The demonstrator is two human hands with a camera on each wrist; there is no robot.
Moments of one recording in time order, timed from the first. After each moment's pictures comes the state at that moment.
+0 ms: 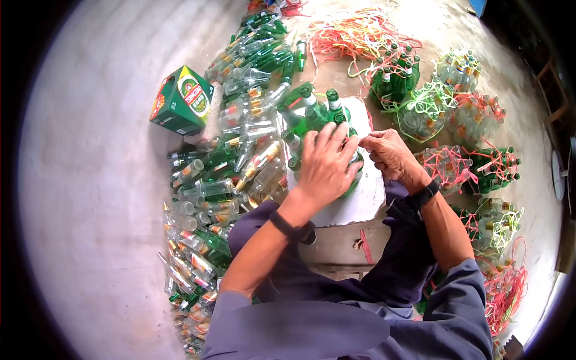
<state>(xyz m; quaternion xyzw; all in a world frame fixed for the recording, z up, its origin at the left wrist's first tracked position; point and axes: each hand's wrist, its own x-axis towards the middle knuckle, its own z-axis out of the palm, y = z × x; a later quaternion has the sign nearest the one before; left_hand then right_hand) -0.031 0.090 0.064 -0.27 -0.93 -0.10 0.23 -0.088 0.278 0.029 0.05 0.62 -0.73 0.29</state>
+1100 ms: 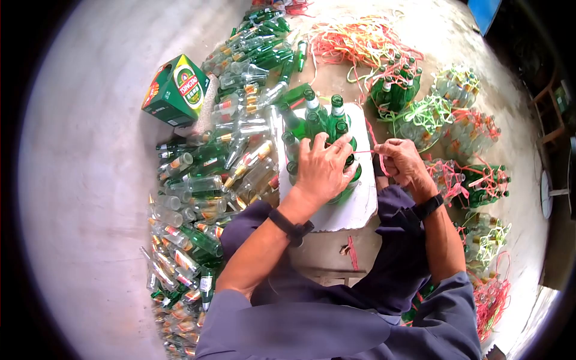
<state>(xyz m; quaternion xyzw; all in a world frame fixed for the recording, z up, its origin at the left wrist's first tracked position) -0.042 0.082 0.039 -0.20 -0.95 -0.10 0.21 -0.101 0.305 0.017 0.08 0.60 -0.75 0.26</state>
